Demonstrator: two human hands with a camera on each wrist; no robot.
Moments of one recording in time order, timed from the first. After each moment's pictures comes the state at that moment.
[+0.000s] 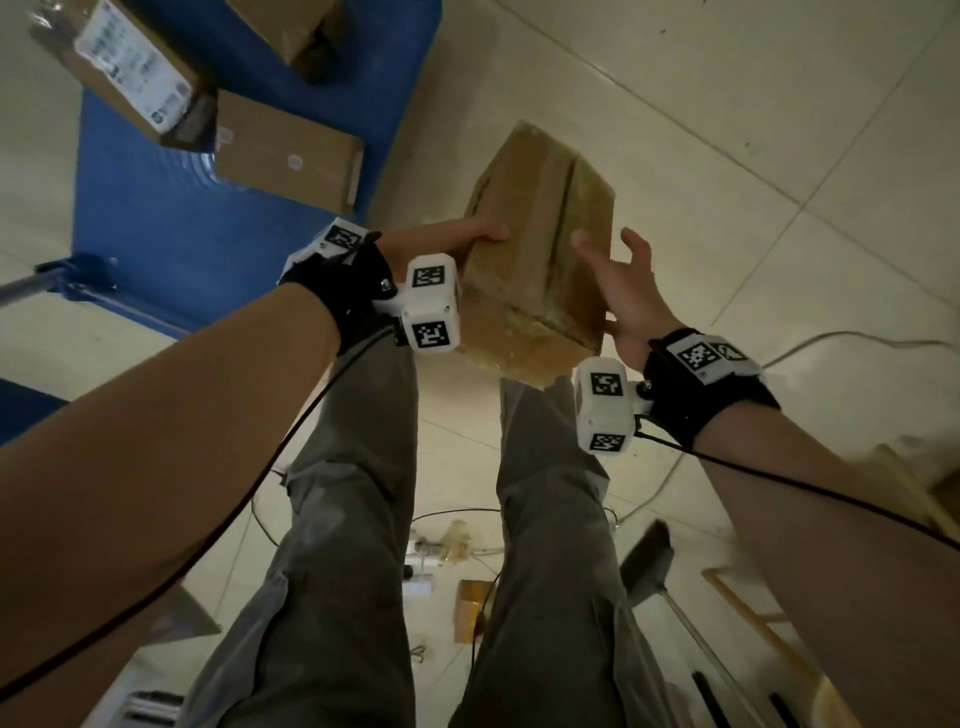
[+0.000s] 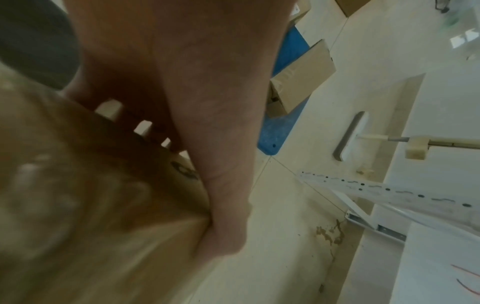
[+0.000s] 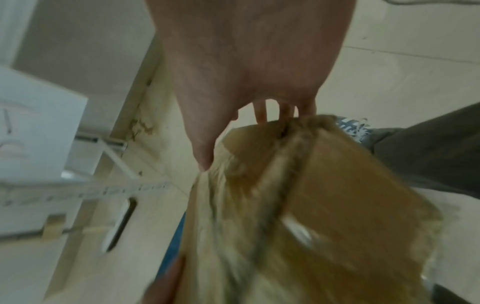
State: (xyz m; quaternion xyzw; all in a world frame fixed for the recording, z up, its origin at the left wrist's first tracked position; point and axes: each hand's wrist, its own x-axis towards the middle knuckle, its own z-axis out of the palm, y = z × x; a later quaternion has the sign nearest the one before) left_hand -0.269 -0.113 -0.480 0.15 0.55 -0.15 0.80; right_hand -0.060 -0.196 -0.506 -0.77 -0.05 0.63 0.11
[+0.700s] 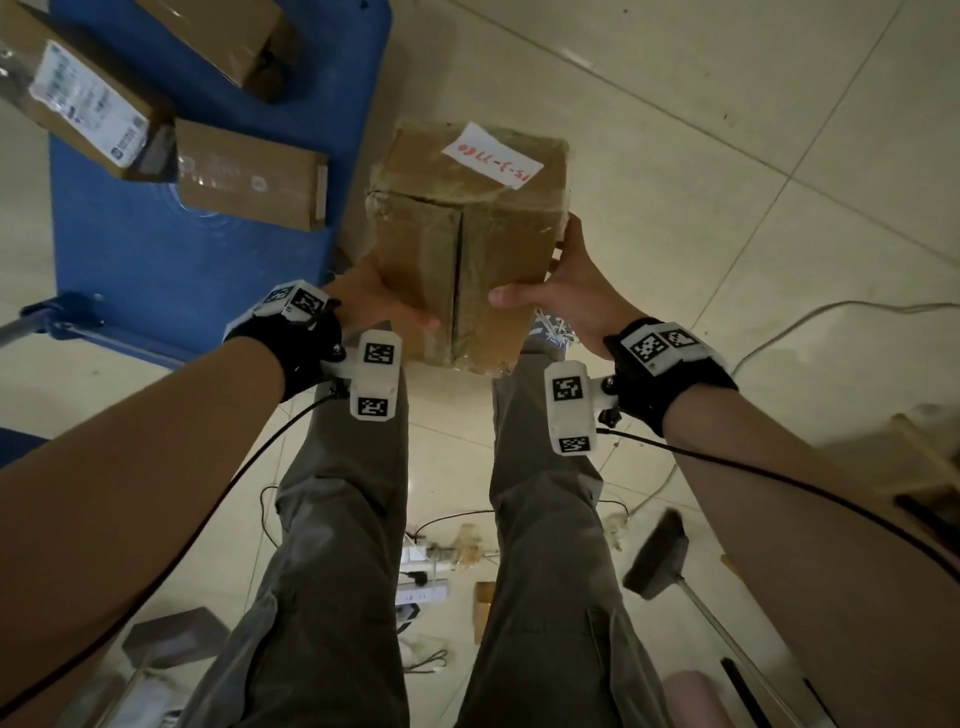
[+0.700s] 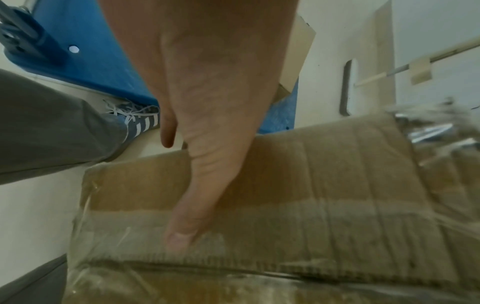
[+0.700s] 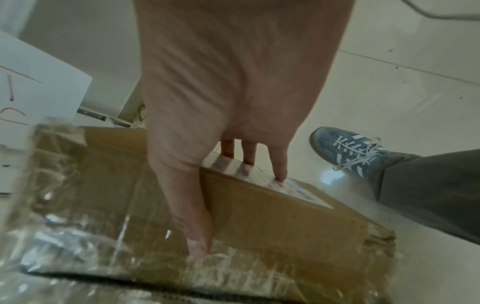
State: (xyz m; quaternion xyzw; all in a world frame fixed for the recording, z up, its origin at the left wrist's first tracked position) left_hand -0.308 -0.156 -0.539 0.41 0.58 -0.19 0.68; right_hand -0.060 -0.196 -0.515 -0.66 -0.17 0.71 0.18
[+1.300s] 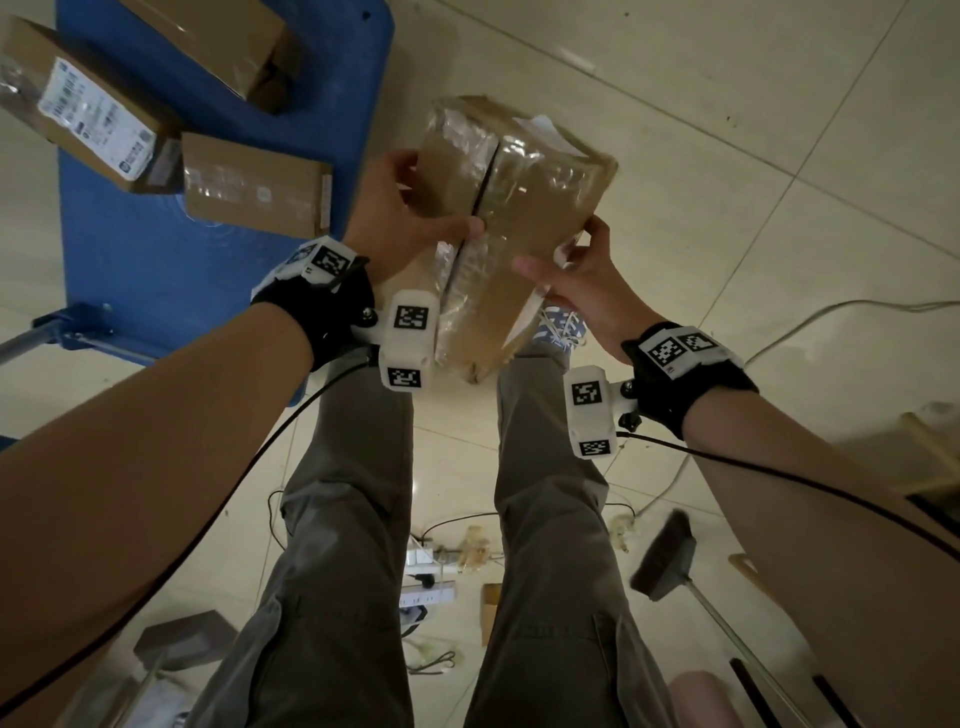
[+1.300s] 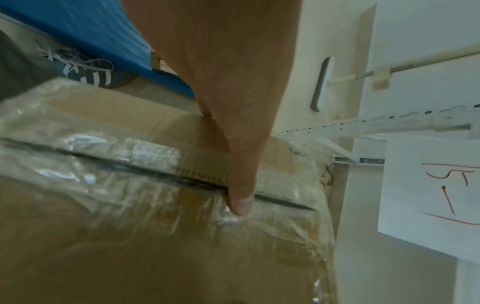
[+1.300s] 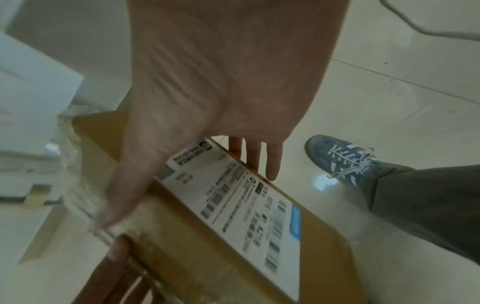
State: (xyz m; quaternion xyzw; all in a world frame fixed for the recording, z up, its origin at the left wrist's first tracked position) left_hand -0.265 -0.107 -0.534 0.46 0.66 0.04 0.59; right_hand -0.051 -0.194 -0.527 -0.69 -0.13 0.68 0.18
